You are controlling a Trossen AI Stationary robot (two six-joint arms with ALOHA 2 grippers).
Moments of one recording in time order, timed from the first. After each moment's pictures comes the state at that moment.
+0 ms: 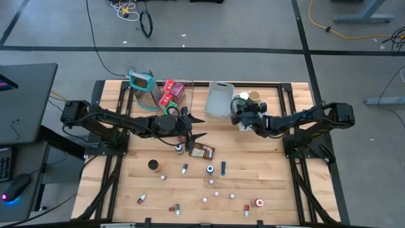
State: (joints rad) left arm -0.05 1.43 0.79 0.40 -0.28 0.06; right arm -0.16 1.43 0.46 0.34 0.92 0.46
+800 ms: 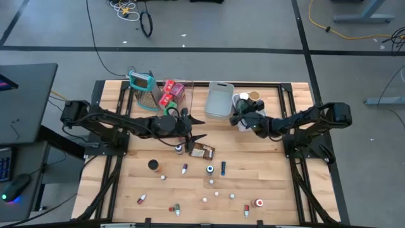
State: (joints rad) left arm -0.07 1.43 0.79 0.41 -0.27 0.04; right arm -0.14 1.47 0.41 0.66 0.90 0.16
